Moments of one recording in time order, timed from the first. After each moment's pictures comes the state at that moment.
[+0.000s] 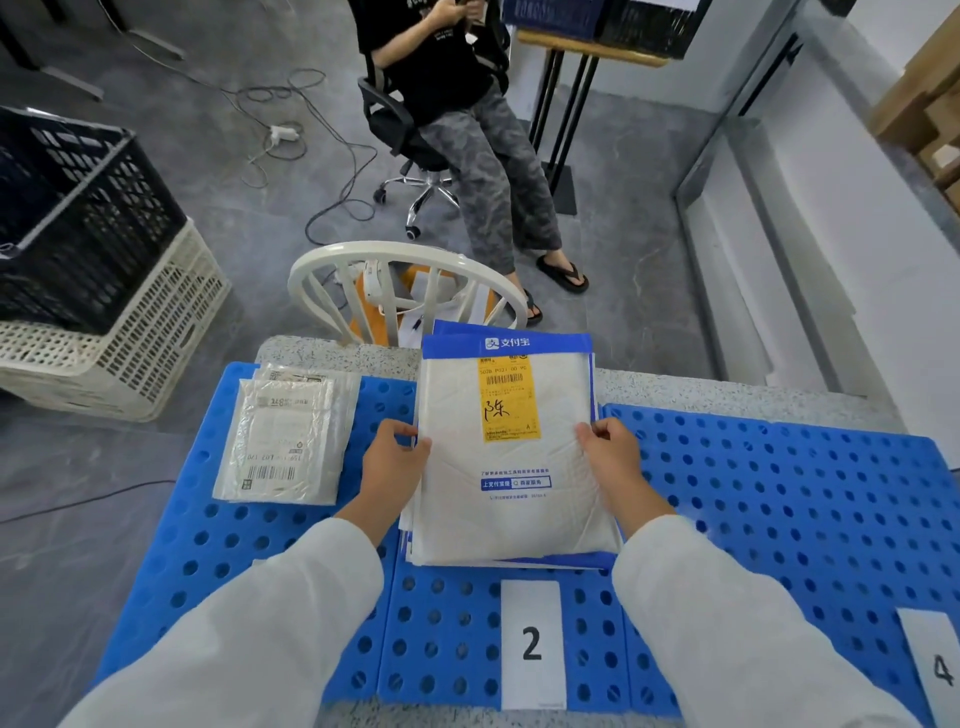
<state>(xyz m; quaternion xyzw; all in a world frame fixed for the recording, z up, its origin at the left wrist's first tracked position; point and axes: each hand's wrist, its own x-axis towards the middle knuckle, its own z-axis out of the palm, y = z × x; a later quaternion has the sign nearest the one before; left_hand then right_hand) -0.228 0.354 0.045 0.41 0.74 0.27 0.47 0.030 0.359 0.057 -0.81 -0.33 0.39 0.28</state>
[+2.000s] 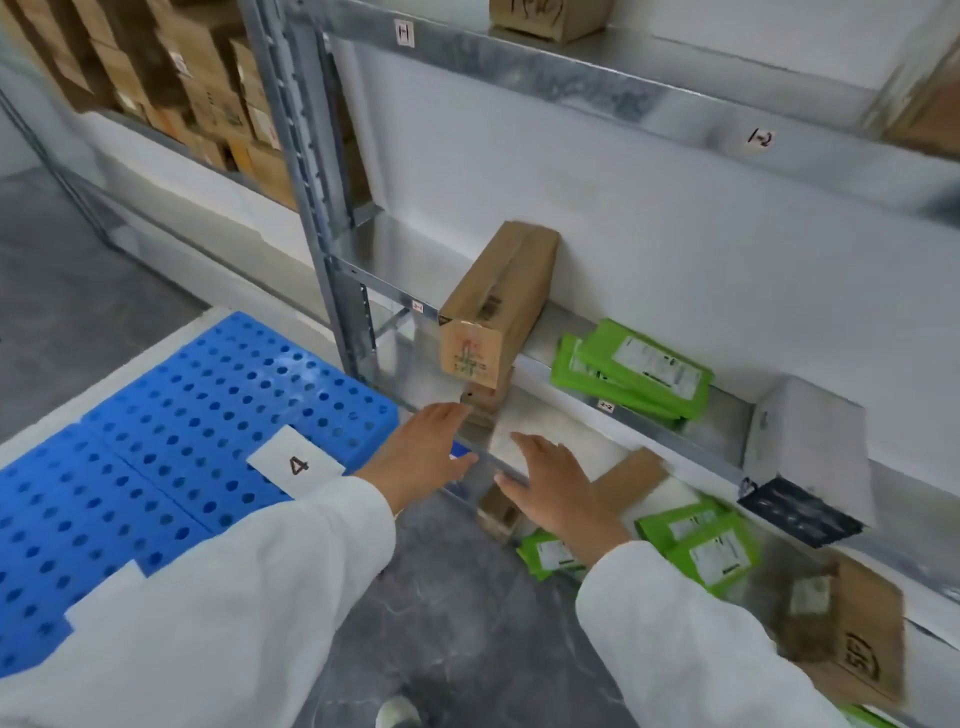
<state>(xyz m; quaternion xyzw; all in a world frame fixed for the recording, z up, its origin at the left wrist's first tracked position) 0.473 -0.052 0.121 0.96 0.06 -0.06 0.25 0.529 -0.238 0.105 -0.94 -0.28 0.15 0.11</state>
